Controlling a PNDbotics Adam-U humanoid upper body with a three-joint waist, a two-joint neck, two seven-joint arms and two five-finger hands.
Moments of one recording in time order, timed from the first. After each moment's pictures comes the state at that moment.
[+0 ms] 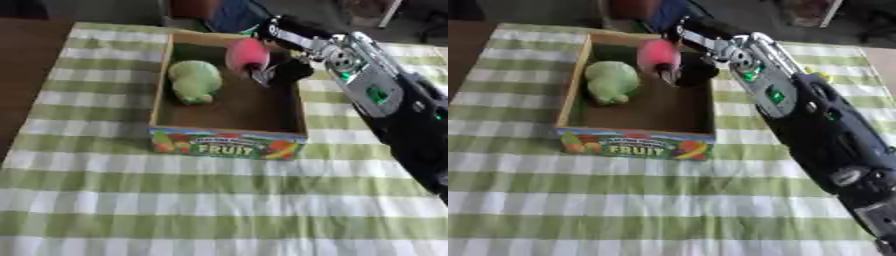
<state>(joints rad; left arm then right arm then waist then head) -0.51 0.63 0.05 -1.98 -0.15 -0.03 0.56 -1.11 -0.54 0.36 -1.22 0.58 -0.07 0.44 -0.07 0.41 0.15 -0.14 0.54</state>
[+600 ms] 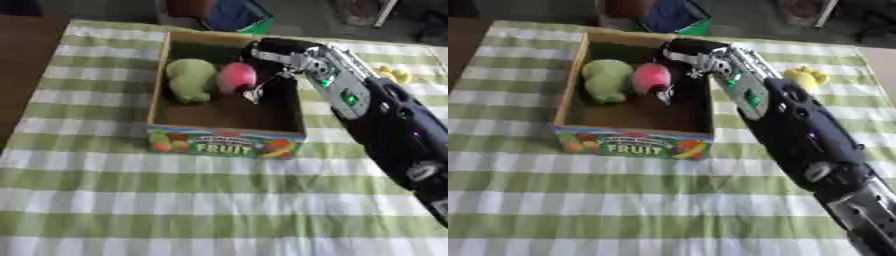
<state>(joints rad) -0.52 0.63 0.04 -1.98 -0.15 -0.03 0.56 -1.14 -0.48 0.35 -1.07 0.69 -0.17 0.56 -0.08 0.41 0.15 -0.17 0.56</state>
